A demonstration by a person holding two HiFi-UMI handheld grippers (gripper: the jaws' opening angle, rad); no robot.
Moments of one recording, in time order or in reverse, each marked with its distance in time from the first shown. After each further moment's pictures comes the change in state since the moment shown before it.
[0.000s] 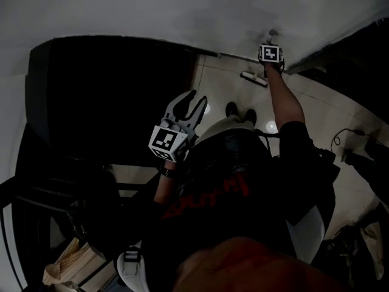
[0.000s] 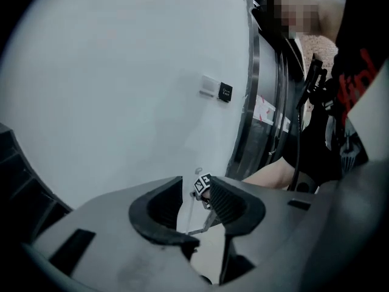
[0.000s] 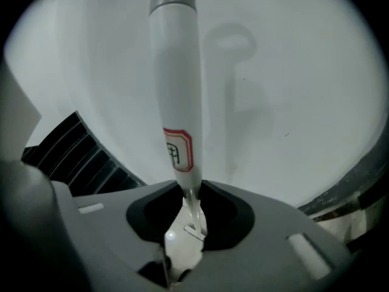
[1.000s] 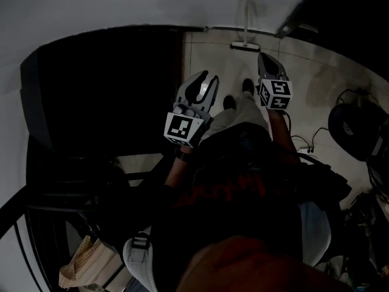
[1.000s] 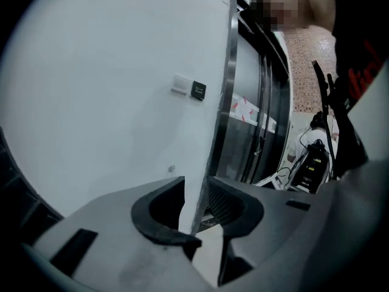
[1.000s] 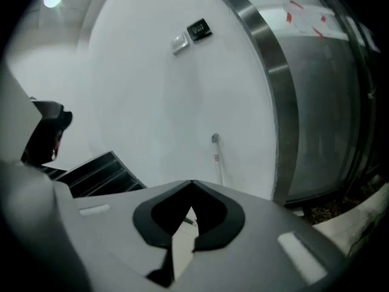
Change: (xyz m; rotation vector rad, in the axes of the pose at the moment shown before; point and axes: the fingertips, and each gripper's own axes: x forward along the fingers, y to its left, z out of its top) left arm 0.016 -0.108 -0.034 0.039 -0.058 -0.092; right arm -0.312 0.061 -0.089 0.081 -0.380 0.126
